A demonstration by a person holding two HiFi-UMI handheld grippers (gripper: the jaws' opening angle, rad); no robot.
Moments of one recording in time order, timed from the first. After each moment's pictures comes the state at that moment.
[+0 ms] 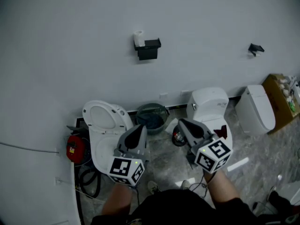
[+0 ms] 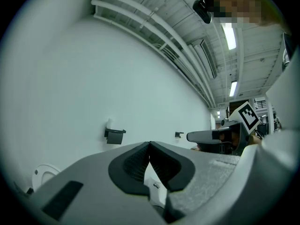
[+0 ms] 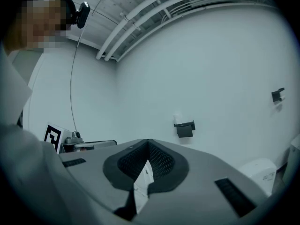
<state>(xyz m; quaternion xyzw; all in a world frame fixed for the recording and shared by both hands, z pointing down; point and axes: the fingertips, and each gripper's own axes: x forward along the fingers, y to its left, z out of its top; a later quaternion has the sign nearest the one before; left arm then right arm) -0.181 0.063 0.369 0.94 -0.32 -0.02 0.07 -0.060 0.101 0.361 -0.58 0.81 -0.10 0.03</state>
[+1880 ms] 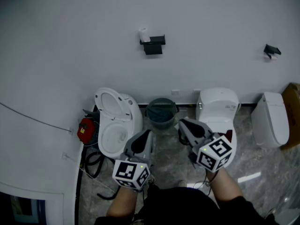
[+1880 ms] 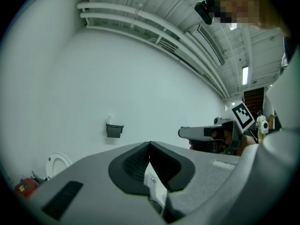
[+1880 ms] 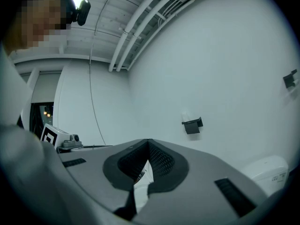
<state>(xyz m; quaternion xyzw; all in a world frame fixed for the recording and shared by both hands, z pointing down) -0.064 0.203 0.369 0.91 -0.41 0.01 0.06 0.047 0.199 0.360 -0.47 0.87 -0.12 0.05</state>
